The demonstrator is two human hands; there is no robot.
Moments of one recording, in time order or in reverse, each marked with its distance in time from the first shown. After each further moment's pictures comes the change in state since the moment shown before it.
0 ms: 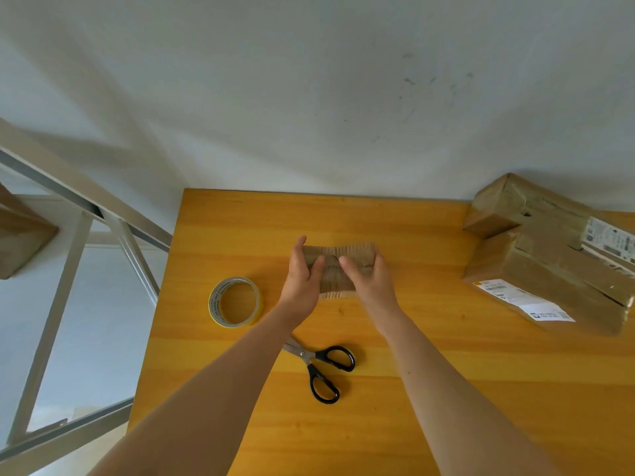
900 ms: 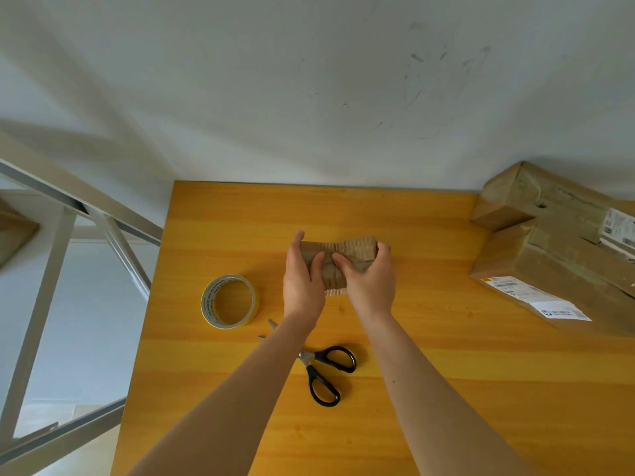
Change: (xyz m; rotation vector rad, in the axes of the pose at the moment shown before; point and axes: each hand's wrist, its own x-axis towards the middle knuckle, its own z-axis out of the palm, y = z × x) left_hand 0.003 -0.010 0.021 0.097 0.307 0.100; right_hand 0.008 0.003 0.017 -0.212 0.301 -0.058
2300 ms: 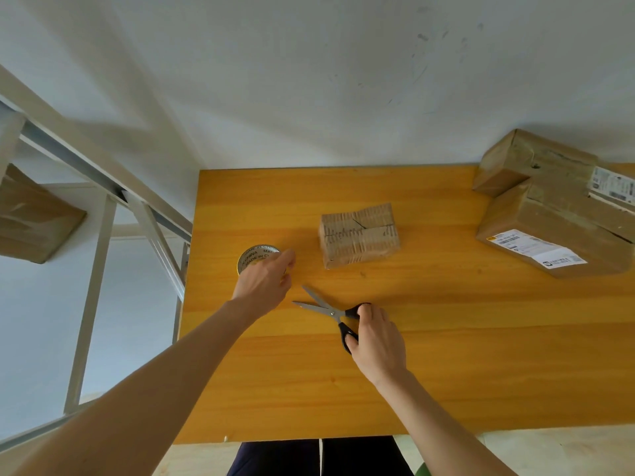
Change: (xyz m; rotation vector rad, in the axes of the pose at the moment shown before) left_hand -0.004 -0.040 -0.132 0.876 -0.380 0.475; right_hand -0.126 0.085 0.001 -0.905 -0.269 -0.373
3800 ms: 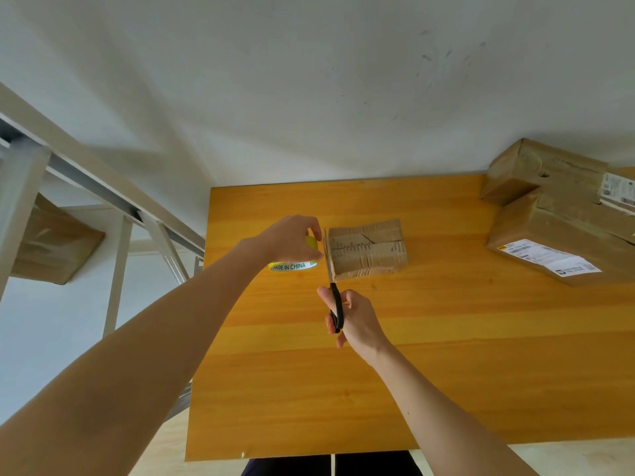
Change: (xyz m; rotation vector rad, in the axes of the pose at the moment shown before) left_hand 0.088 0.018 -0.065 -0.128 -0.312 -0.006; right_hand 0.037 -0.058 -0.050 1.317 -0.246 0.247
